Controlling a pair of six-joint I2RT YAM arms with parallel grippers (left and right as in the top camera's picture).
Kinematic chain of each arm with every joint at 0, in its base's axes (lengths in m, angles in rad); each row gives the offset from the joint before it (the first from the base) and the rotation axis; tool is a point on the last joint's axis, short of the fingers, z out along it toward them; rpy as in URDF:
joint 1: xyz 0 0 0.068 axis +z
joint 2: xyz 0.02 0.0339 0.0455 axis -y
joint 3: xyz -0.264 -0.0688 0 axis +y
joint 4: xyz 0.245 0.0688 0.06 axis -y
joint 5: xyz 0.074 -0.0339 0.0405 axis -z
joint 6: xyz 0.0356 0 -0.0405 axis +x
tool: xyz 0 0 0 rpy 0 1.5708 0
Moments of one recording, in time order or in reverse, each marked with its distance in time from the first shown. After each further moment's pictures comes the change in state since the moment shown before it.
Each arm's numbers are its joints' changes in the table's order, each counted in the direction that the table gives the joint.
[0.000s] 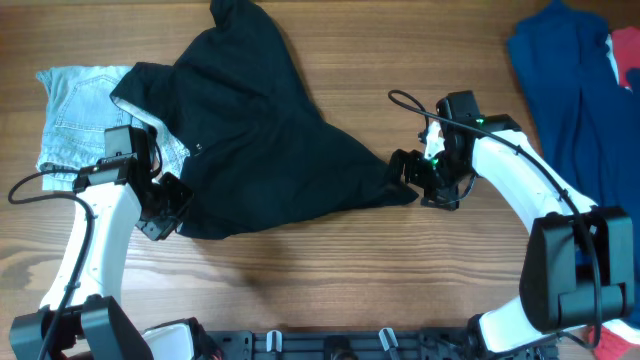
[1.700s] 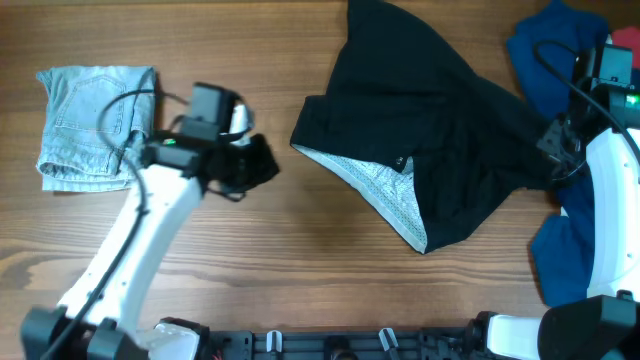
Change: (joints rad) left arm -0.491 -0.018 -0.250 0.090 0.261 0.042; right arm -0.368 0.200 -0.382 -0.340 0.835 0.003
